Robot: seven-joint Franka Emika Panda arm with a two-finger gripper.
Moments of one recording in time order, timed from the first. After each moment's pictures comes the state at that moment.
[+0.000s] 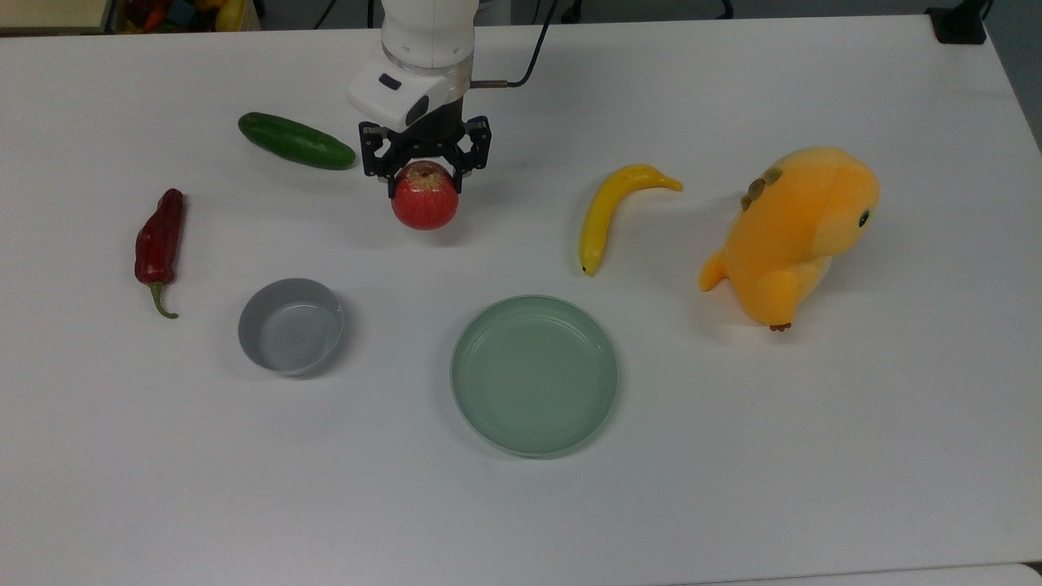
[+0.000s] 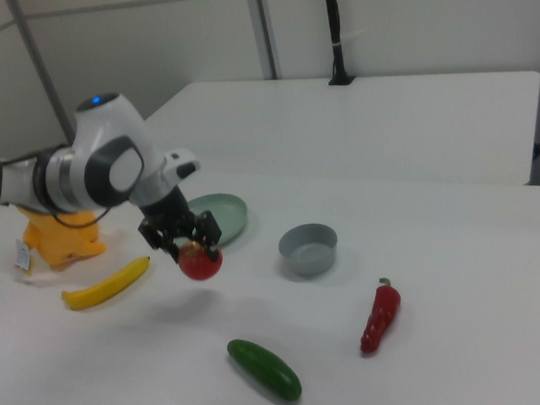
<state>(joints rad) 0.07 0.11 0.00 -2.06 -0.17 2.31 -0.07</state>
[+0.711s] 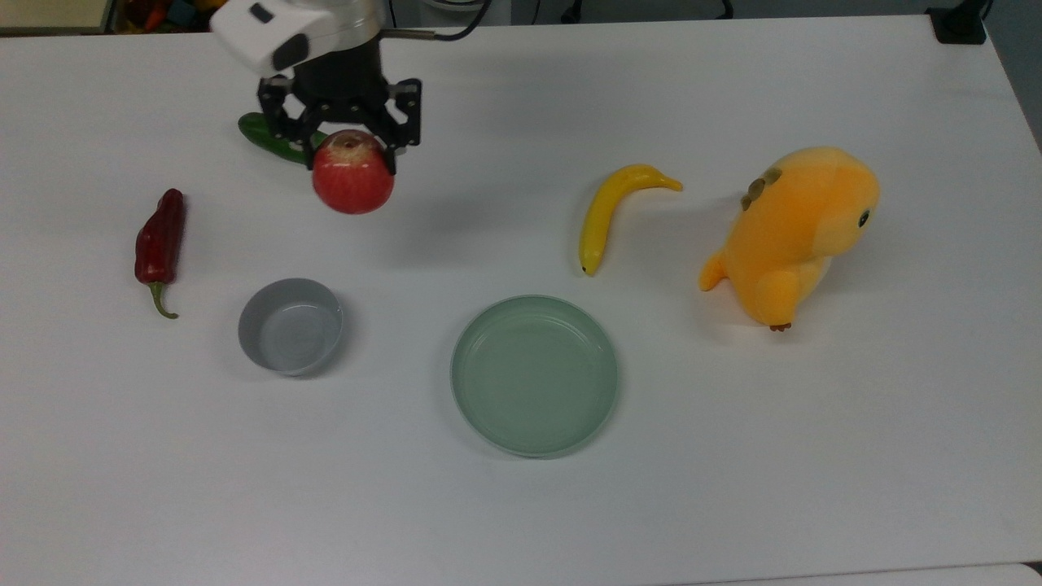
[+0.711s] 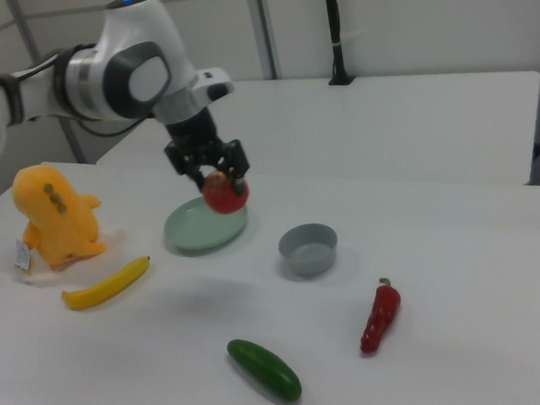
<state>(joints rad) -0.01 0.21 -0.02 -1.61 -0.06 1.97 -0.07</state>
